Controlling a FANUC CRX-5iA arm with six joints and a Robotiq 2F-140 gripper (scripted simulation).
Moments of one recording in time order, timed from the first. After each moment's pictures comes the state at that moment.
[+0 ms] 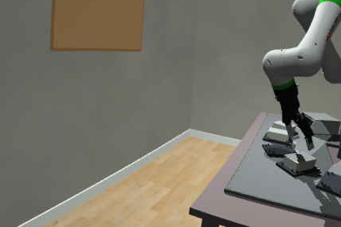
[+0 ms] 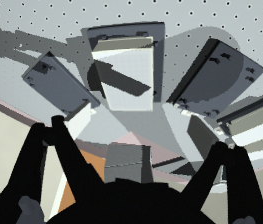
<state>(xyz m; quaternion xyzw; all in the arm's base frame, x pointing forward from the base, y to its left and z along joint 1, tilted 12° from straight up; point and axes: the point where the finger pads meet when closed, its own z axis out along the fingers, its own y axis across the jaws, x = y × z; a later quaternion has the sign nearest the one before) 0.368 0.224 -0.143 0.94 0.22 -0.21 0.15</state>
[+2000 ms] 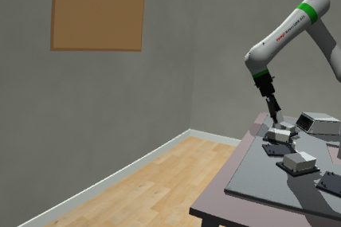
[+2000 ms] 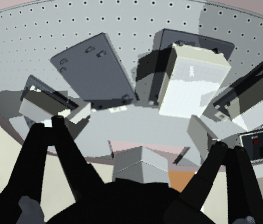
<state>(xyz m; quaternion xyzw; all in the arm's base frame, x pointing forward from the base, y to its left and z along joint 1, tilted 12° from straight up) 0.447 -0.009 -0.095 0.98 -0.10 -0.19 0.05</state>
